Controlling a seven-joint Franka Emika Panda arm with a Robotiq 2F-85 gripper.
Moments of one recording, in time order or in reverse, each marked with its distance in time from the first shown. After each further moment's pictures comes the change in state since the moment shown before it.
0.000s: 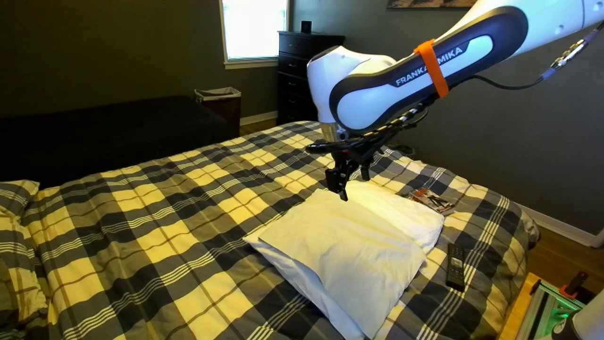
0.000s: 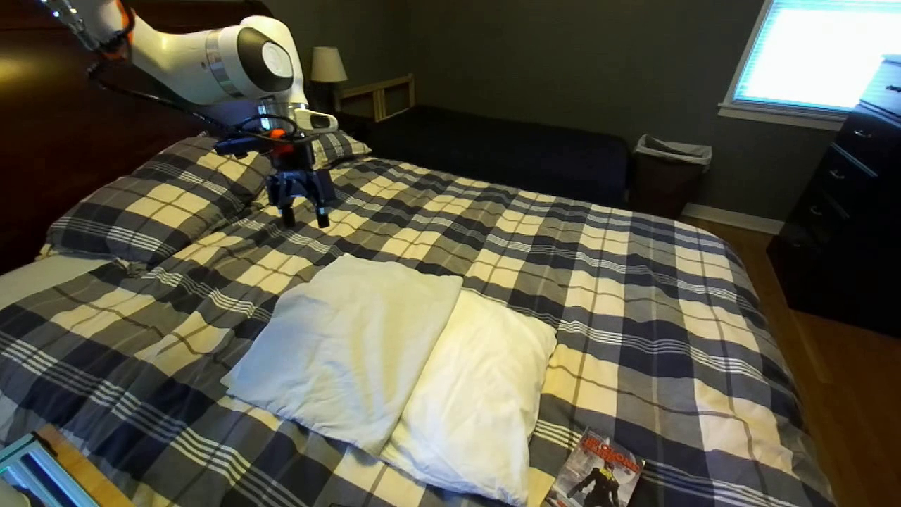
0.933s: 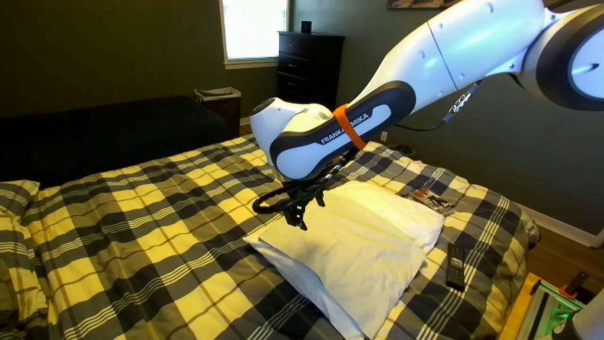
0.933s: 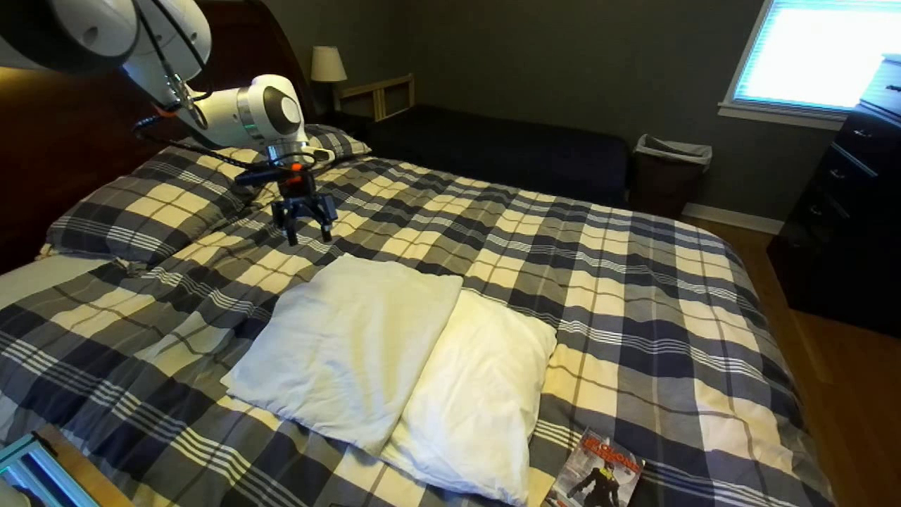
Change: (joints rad) arm 0.120 0.406 0.000 0.344 -0.058 -0.002 -0.052
